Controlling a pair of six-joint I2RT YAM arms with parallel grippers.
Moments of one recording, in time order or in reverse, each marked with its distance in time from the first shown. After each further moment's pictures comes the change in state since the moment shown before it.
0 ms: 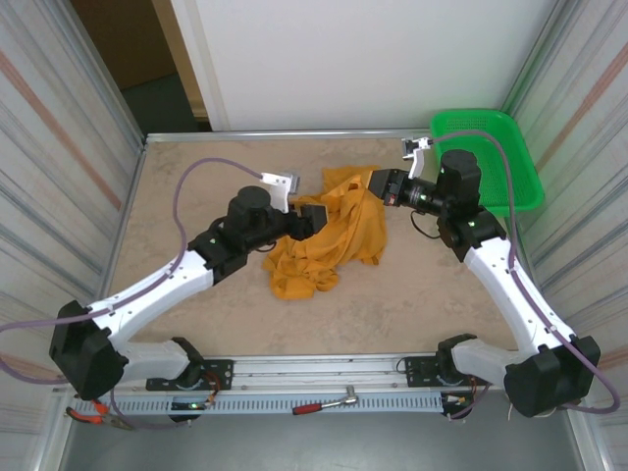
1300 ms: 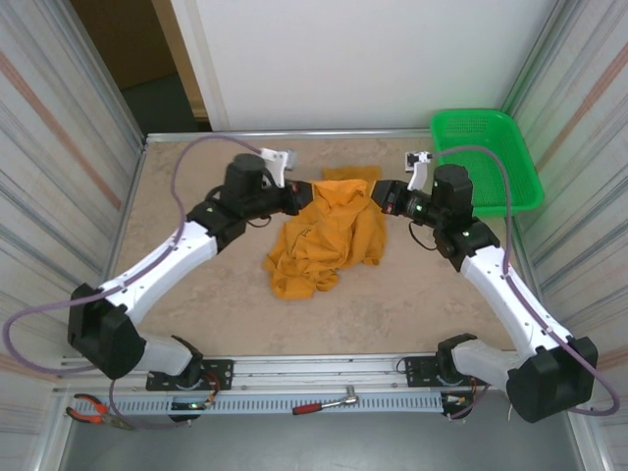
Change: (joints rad) left arm 0.178 0.109 0.215 -0.108 0.350 0.025; right arm -0.001 -0.022 -0.138 0.018 0.194 -0.003
